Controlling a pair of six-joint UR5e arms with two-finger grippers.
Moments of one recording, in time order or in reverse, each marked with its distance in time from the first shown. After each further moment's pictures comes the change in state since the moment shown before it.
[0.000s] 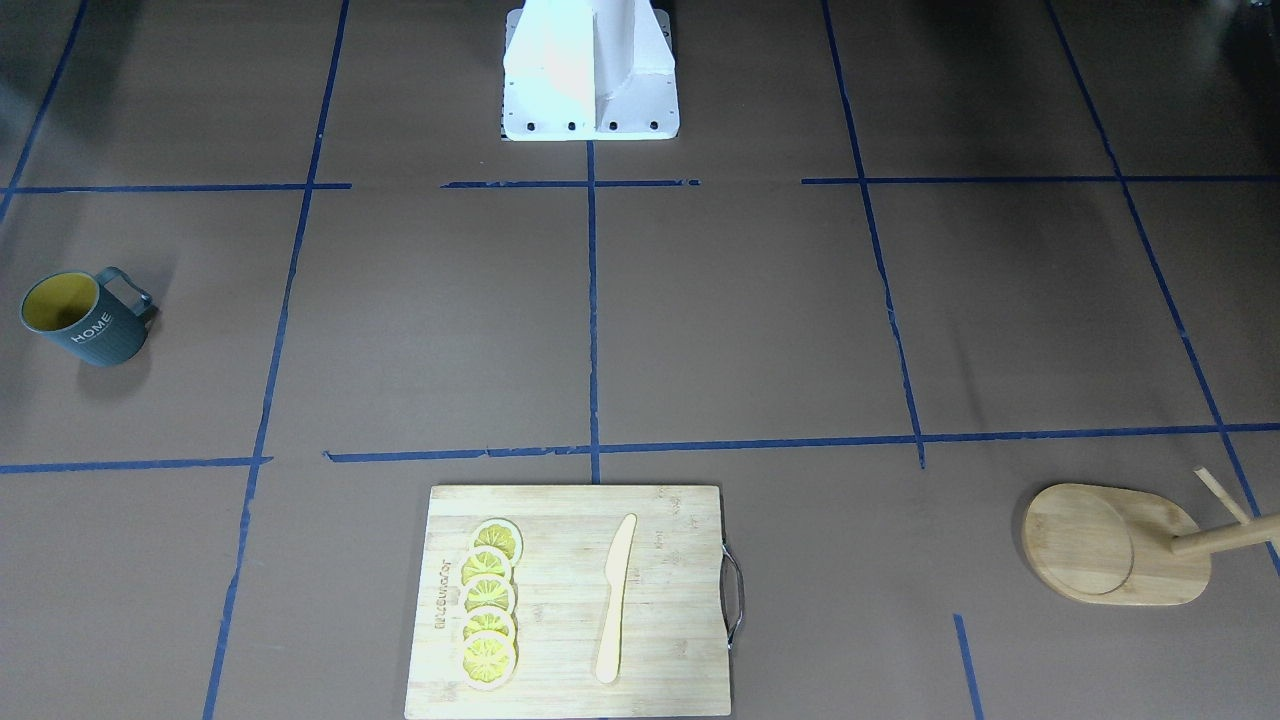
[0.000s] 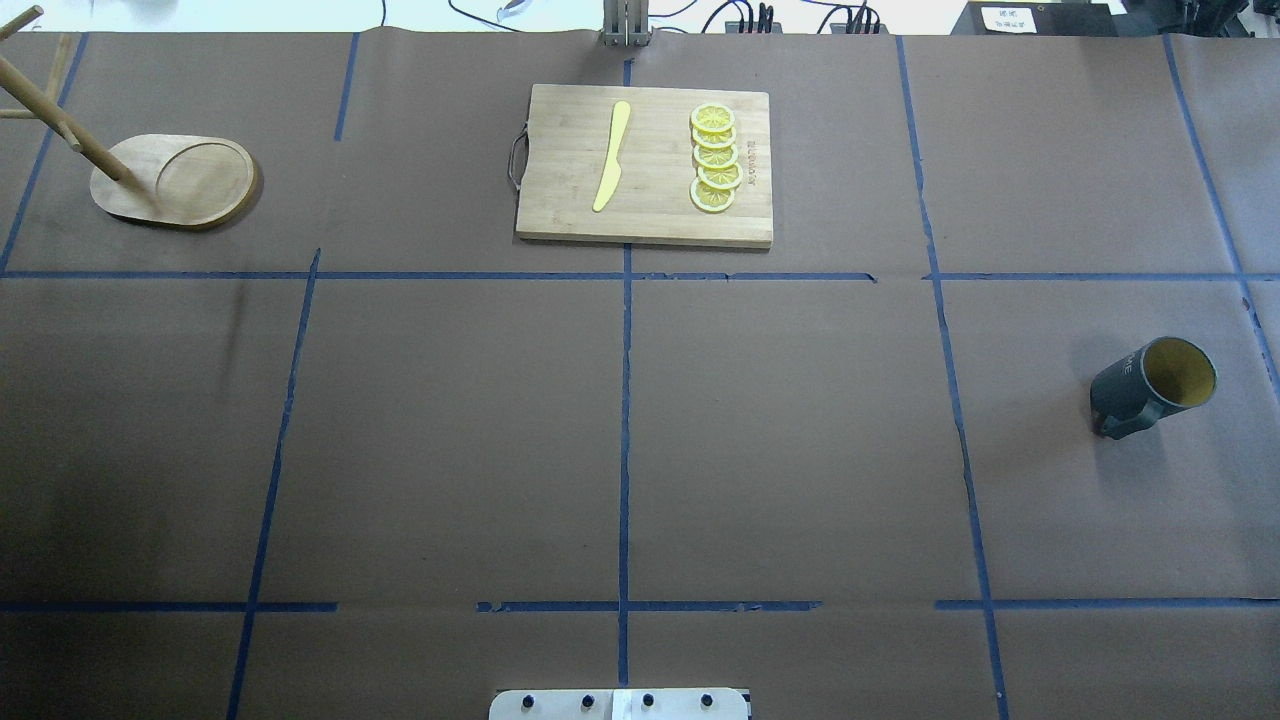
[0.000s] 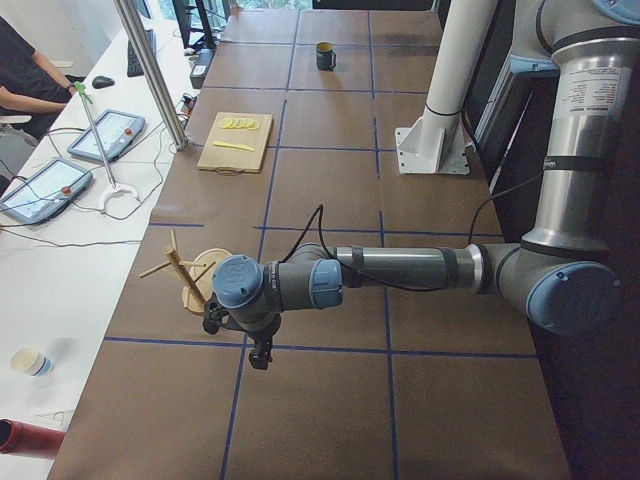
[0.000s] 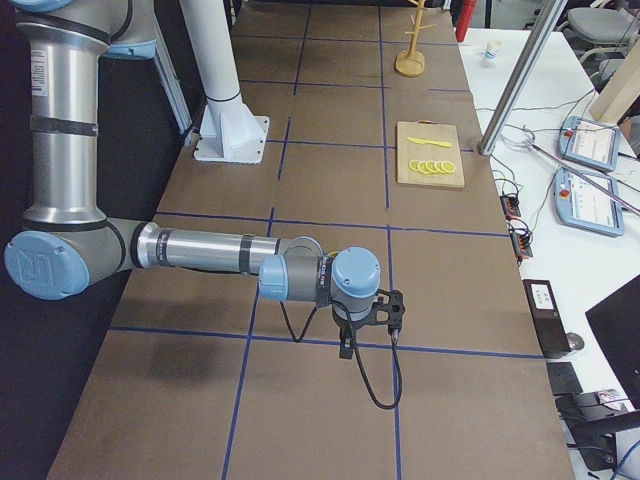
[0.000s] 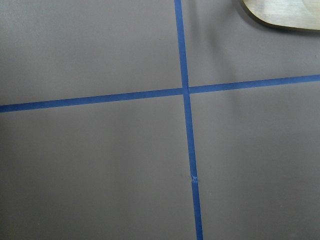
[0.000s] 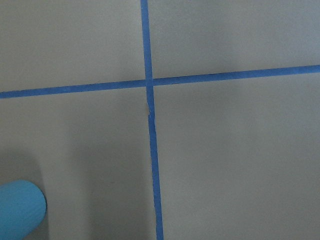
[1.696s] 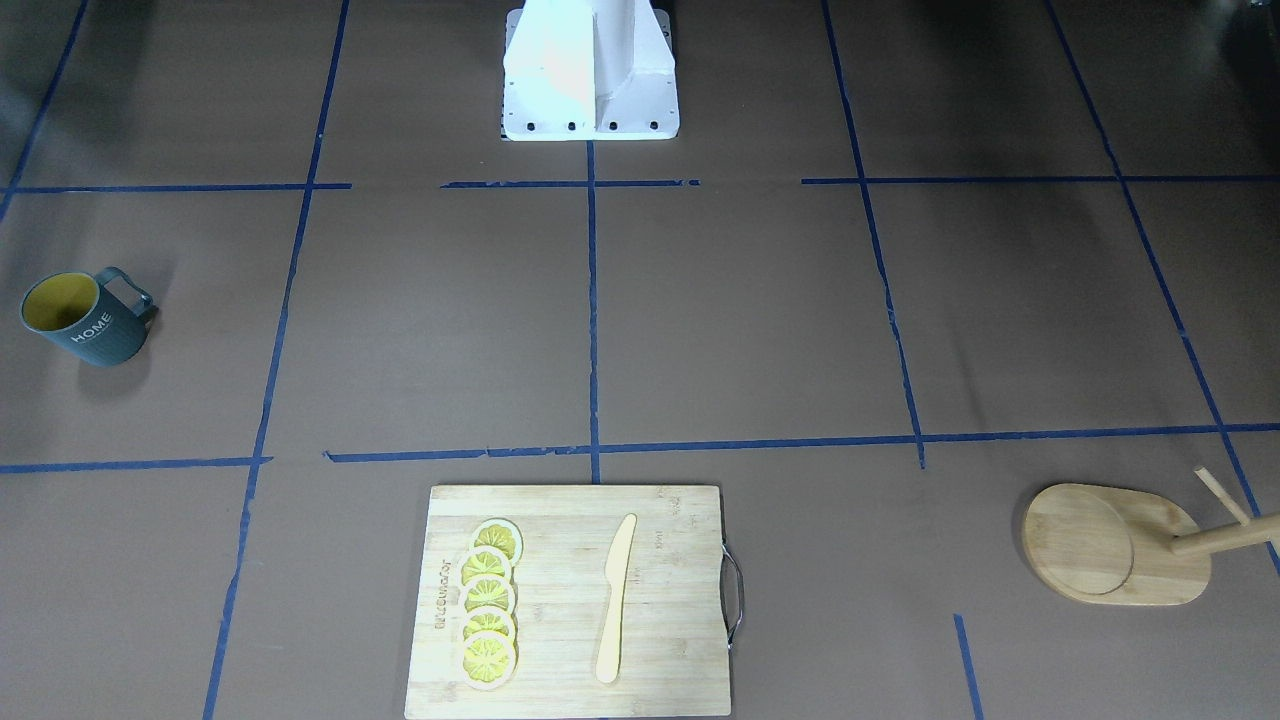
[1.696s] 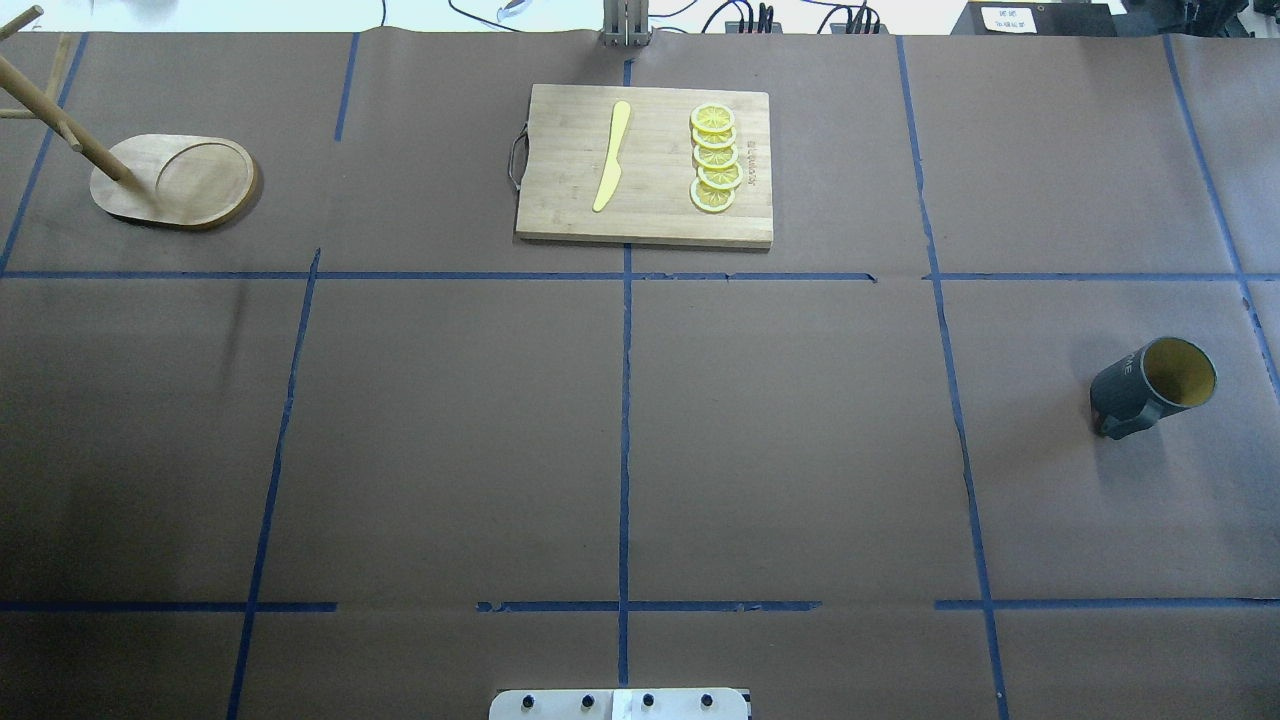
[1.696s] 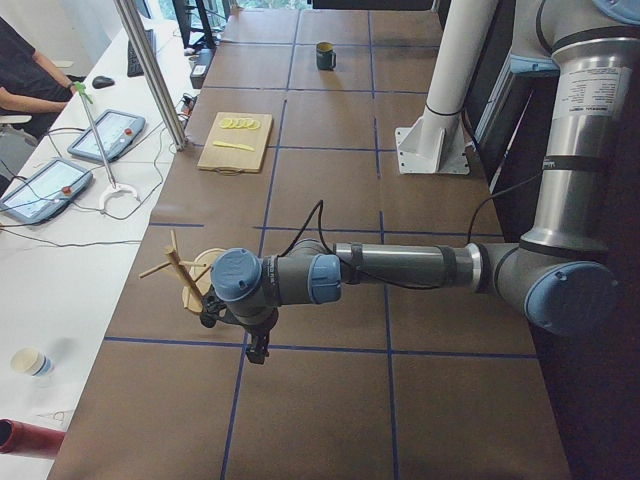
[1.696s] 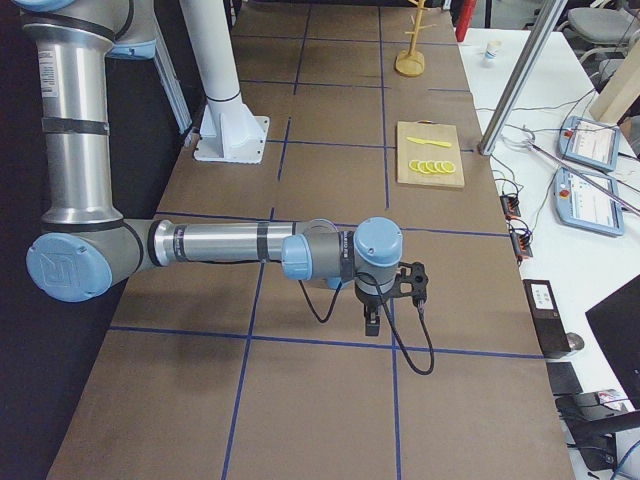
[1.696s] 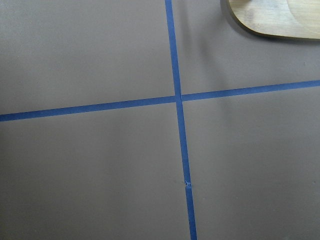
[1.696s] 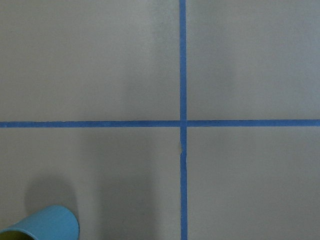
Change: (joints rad) left arm -0.001 -0.006 -0.016 0.000 -0.007 -0.004; right arm -0.031 0.077 0.041 0.000 -0.002 0.031
